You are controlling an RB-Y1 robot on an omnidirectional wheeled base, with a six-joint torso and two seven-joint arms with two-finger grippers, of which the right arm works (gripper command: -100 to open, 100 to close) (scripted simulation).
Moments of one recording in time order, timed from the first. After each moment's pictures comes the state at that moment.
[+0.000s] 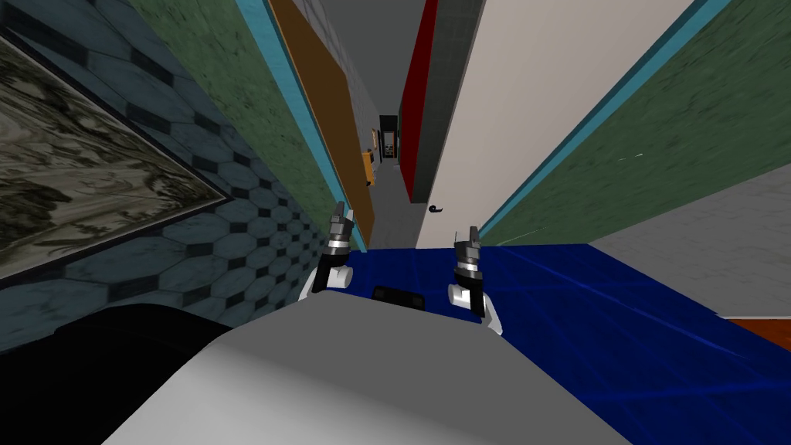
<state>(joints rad) 0.31 -0.07 -0.01 -1.80 0.04 -0.62 -0.13</state>
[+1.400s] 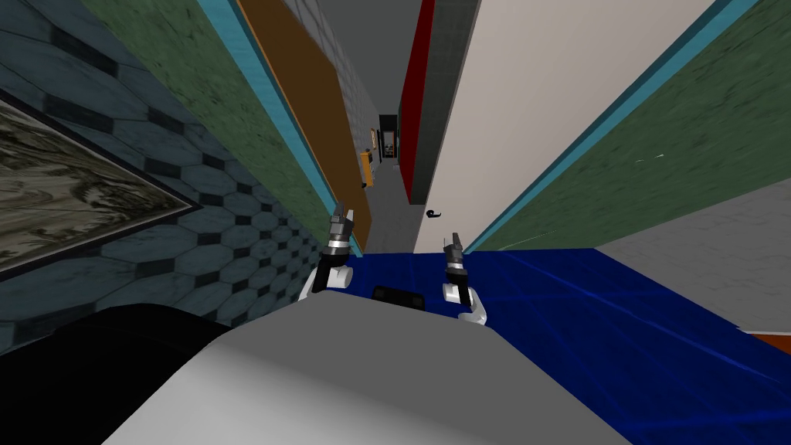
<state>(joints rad) 0.16 -0.09 -0.01 -1.41 0.10 -0.70 -0.18</state>
